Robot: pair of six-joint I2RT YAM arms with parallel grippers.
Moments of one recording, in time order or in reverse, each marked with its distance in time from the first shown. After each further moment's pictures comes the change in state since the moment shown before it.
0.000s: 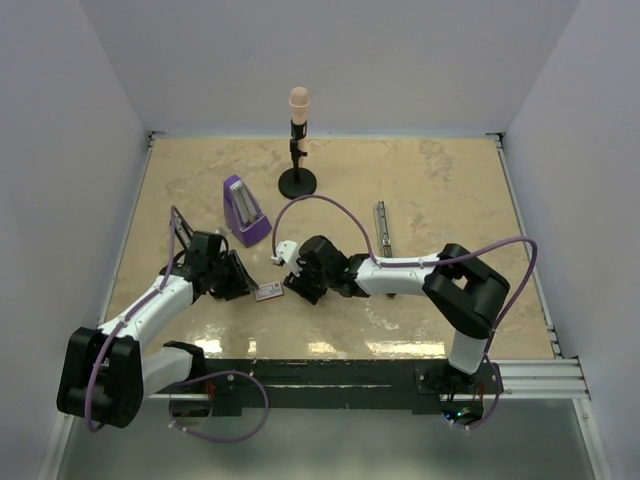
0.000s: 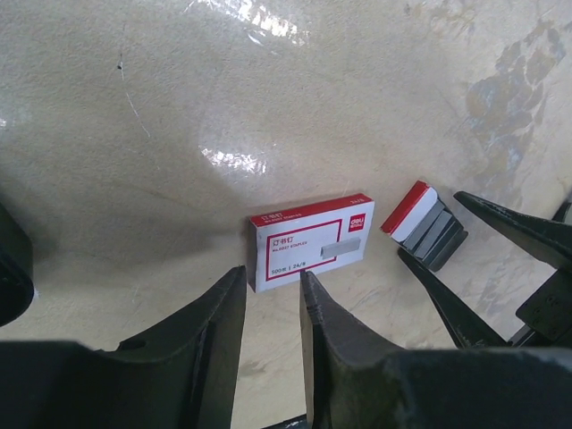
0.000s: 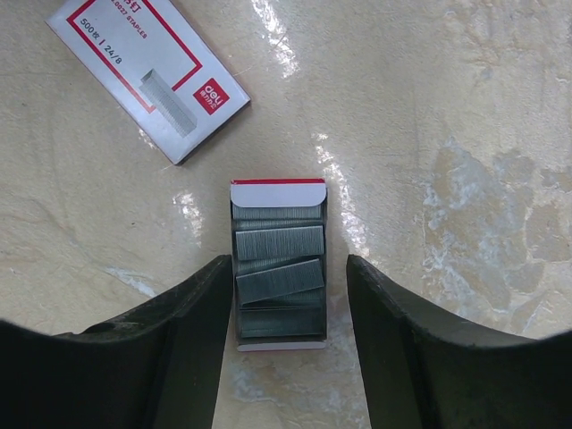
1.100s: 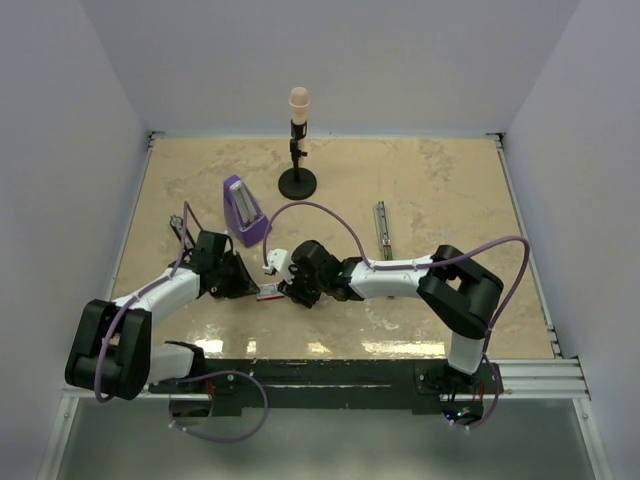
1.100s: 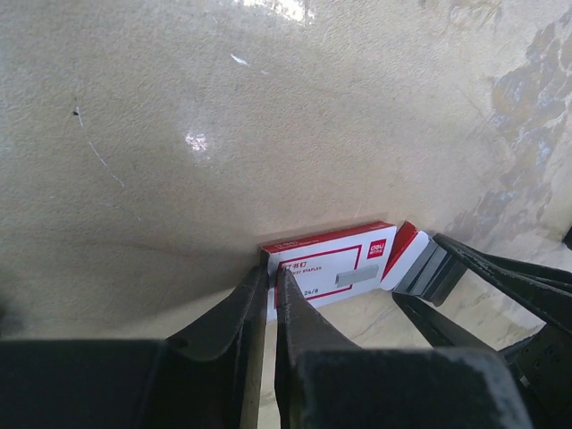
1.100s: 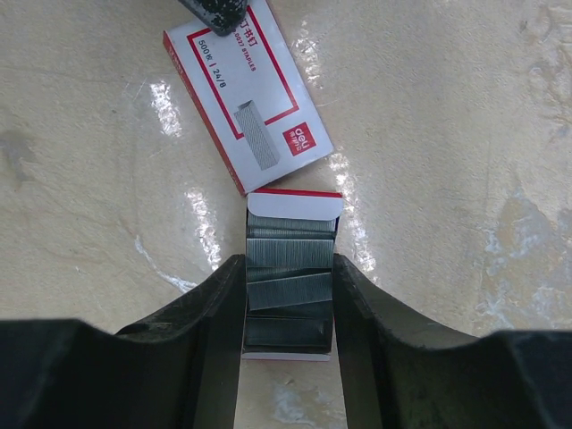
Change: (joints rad) left arm 0.000 0.151 -0.014 0.127 0.046 0.064; right arm 0.051 0.030 0.030 0.000 -0.064 -0.034
